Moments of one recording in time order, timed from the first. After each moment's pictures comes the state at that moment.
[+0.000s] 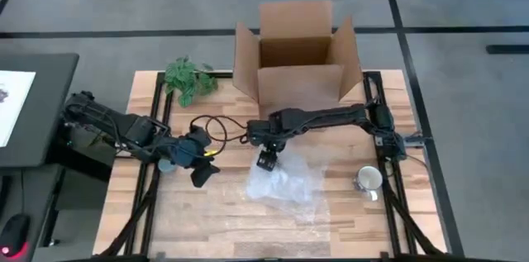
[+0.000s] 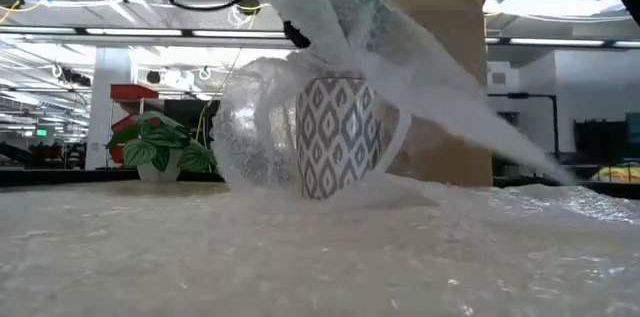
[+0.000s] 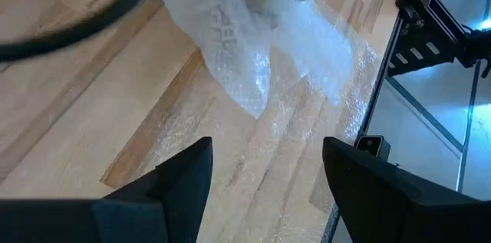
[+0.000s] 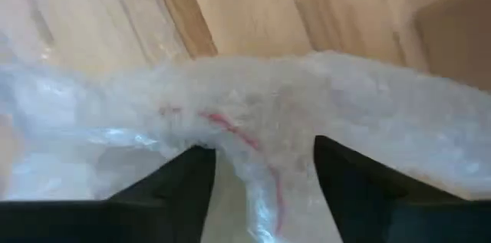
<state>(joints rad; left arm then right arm) -0.41 1.11 1.16 -0.93 -0.23 -1.01 0.01 2.08 1.88 -1.08 -0.08 0.41</state>
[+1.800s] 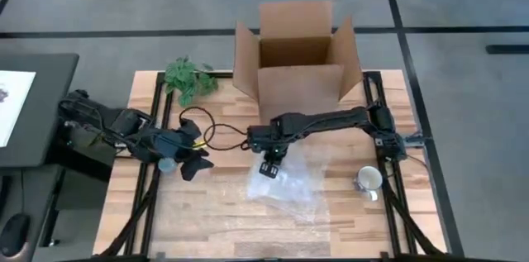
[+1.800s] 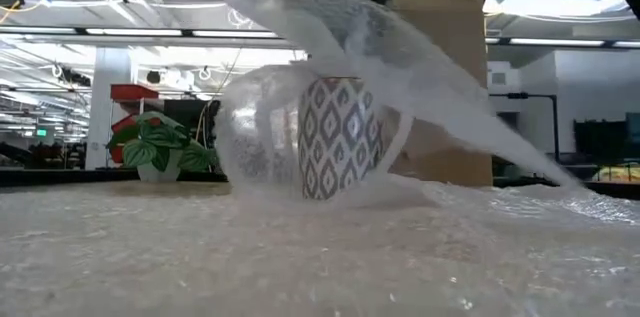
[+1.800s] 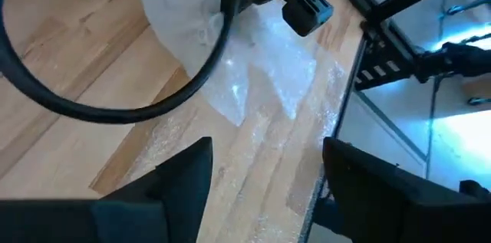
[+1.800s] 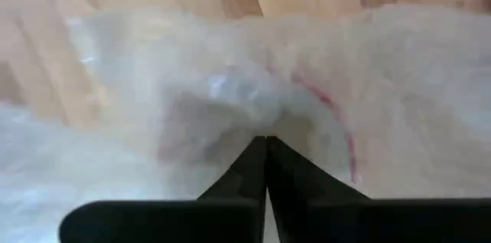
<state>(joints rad) -0.41 0.97 1.16 -0.93 -0.23 -1.01 0.05 2.08 1.90 -1.11 -0.16 0.41</state>
